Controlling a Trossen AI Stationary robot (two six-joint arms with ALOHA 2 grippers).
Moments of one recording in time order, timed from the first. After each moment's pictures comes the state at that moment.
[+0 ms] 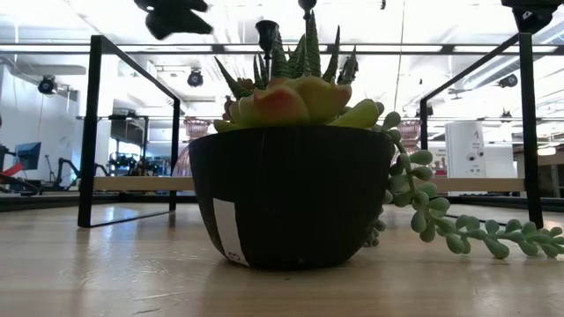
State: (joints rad) left arm -0.08 0.96 0.93 -0.38 -0.21 -0.15; right arm -0.23 0.14 0.79 -0.86 -0.12 -0.01
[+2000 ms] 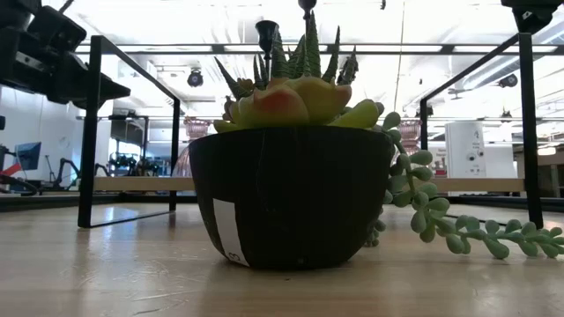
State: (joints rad) left arm -0.07 0.00 0.14 -0.32 -0.18 0.07; right arm -0.23 0.14 0.79 -0.86 -0.12 -0.01
